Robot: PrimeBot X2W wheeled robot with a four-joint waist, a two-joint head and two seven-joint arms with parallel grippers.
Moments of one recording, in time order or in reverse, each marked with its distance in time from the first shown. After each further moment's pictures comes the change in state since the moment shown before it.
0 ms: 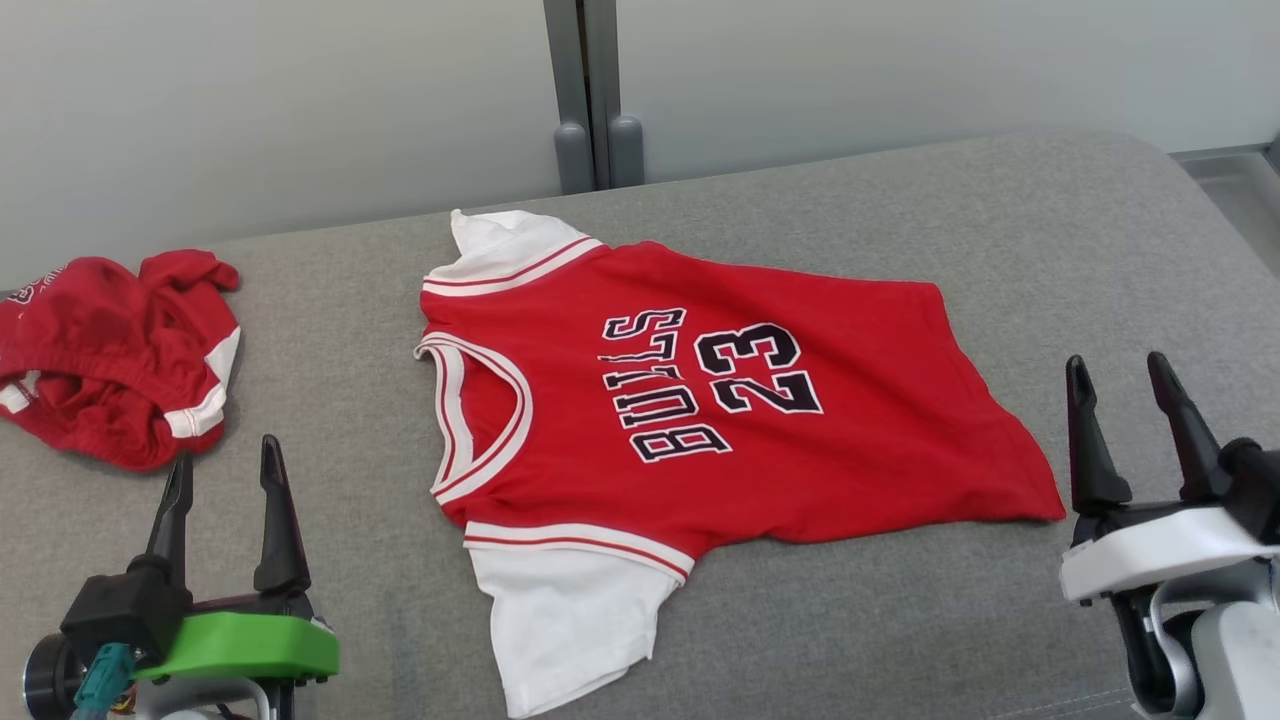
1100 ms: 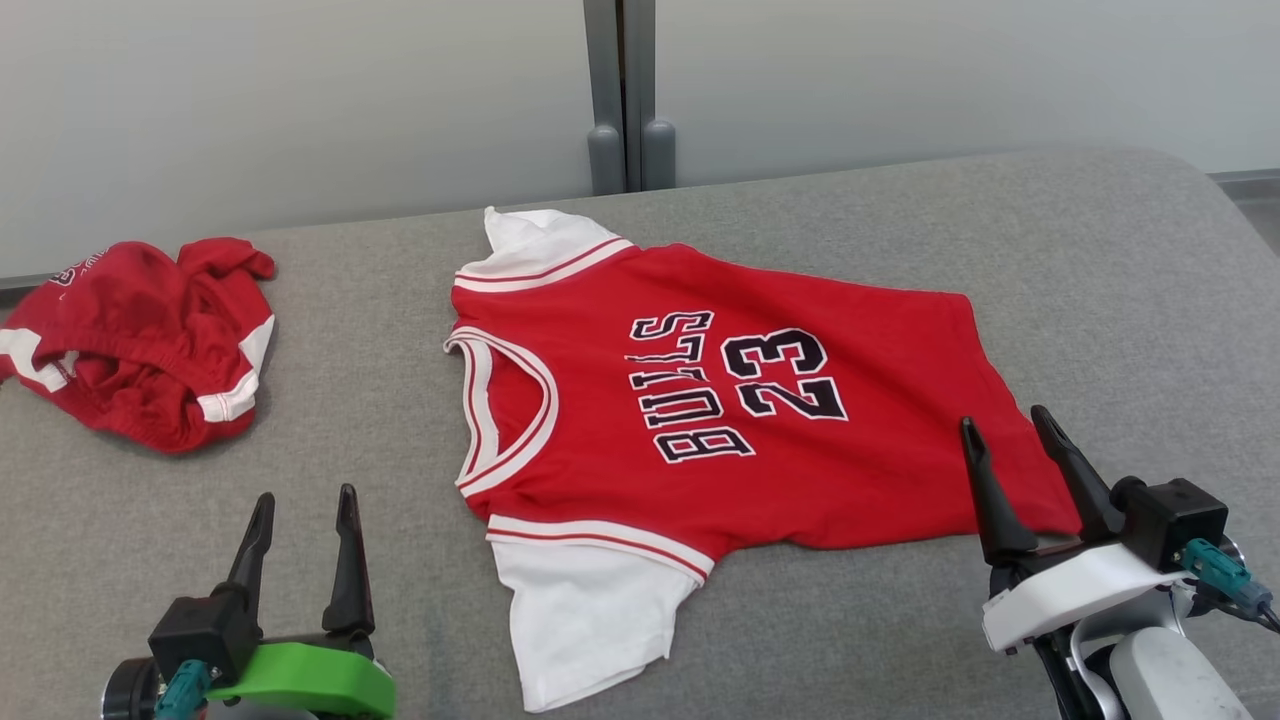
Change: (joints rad) left arm 0.040 -0.016 -0.079 0.071 0.003 -0.005 0.000; right arm 0.003 -0.016 0.197 0.121 0.079 0.000 -0.071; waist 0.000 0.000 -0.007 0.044
